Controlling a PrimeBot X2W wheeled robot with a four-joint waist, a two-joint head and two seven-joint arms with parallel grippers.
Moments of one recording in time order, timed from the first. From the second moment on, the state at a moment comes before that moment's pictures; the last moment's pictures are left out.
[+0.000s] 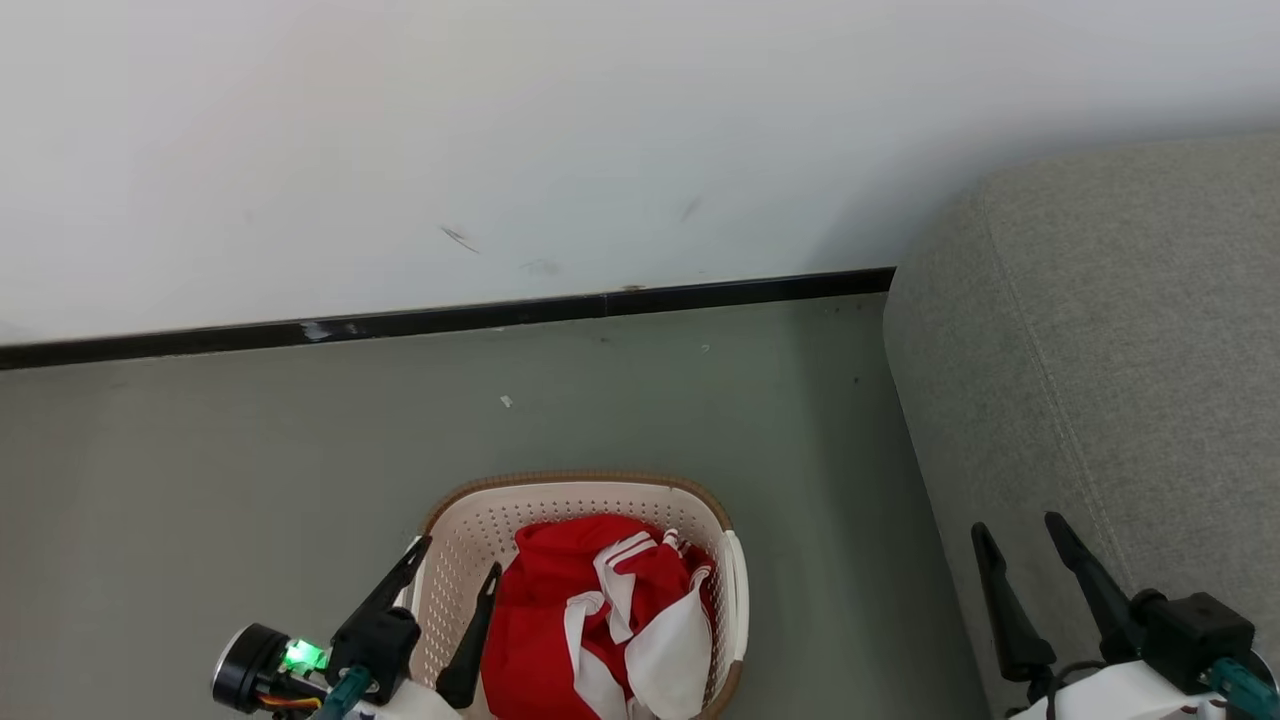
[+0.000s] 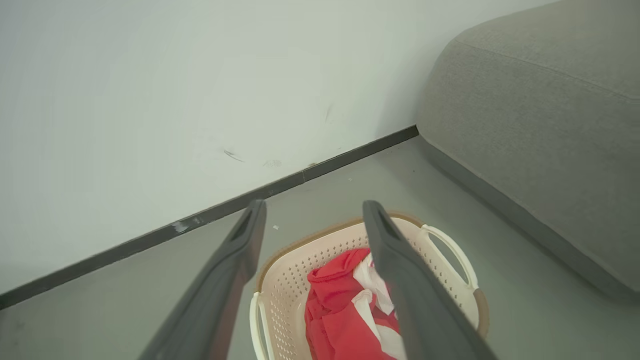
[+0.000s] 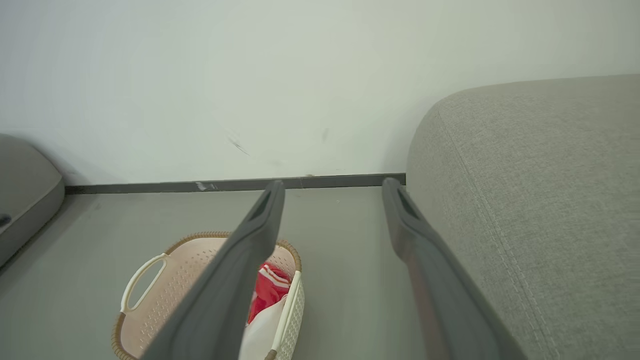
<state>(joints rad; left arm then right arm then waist) -0.12 0.11 -0.30 0.34 -0.11 -0.01 -0.25 0.10 -0.04 -0.02 0.04 0.09 0.13 -0.25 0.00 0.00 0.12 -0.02</state>
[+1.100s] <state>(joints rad) -0.51 0.13 -0.49 0.64 0.07 -0.11 -0.20 -0.07 -0.04 -0.02 -0.09 0.19 0.13 -0.25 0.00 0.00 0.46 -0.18</state>
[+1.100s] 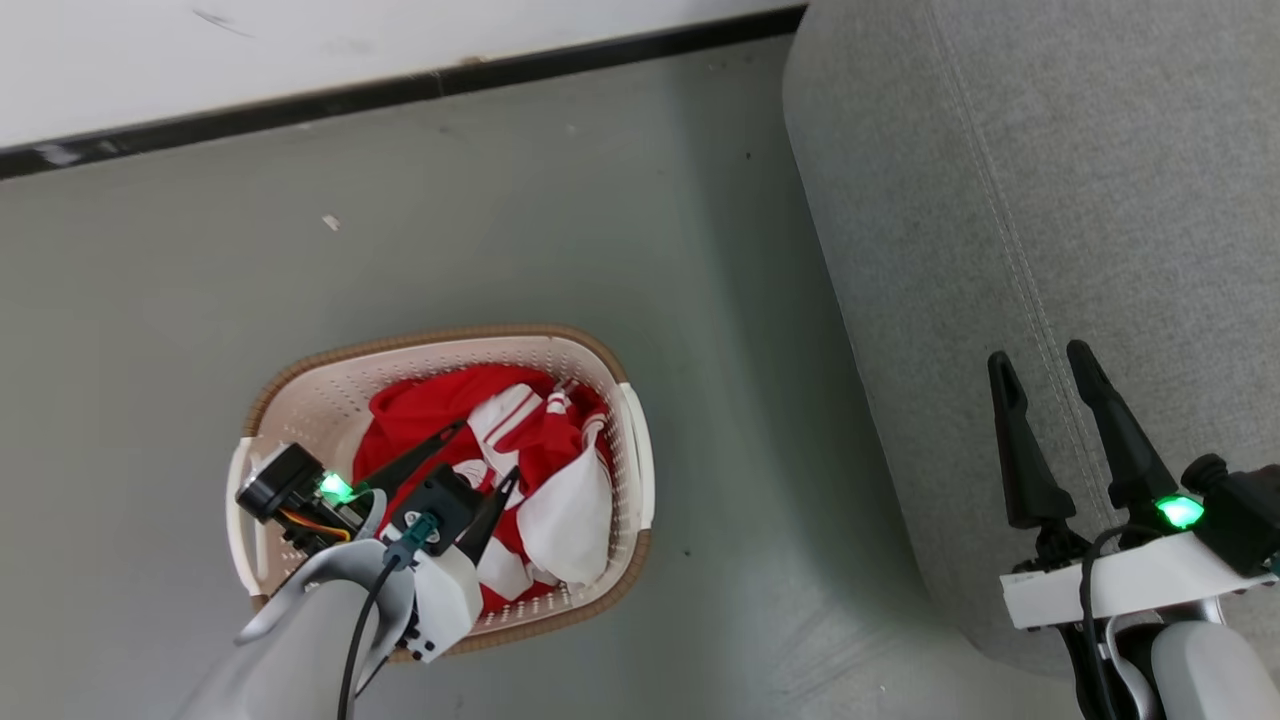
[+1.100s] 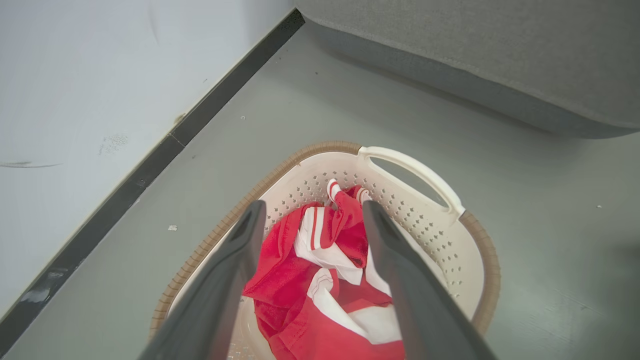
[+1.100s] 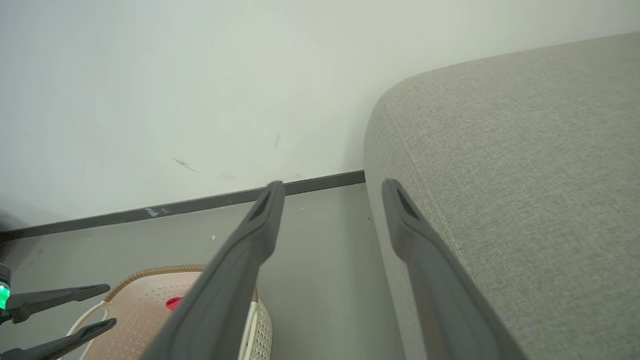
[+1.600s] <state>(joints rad) -0.62 0.19 -0.50 0.74 0.11 -0.11 -0.20 -0.20 -0.04 0.03 -0.12 0.22 0.13 -0.25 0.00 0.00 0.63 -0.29</state>
